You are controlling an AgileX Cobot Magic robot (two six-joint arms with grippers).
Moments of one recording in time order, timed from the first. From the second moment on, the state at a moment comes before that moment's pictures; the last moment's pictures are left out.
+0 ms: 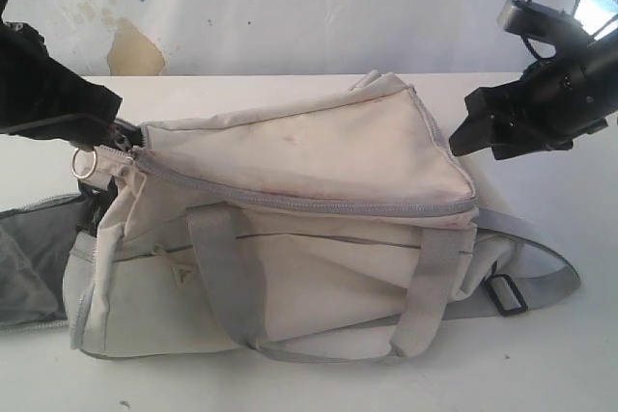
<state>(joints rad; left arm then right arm) -0.35 1.32 -1.12 -0.20 0.87 0.13 0.01 1.67 -1.20 0.67 0.90 -0.64</state>
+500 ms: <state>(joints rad) -0.35 1.32 -1.12 -0.22 0.89 0.08 0.30 1.63 -1.21 0.92 0.95 -1.04</state>
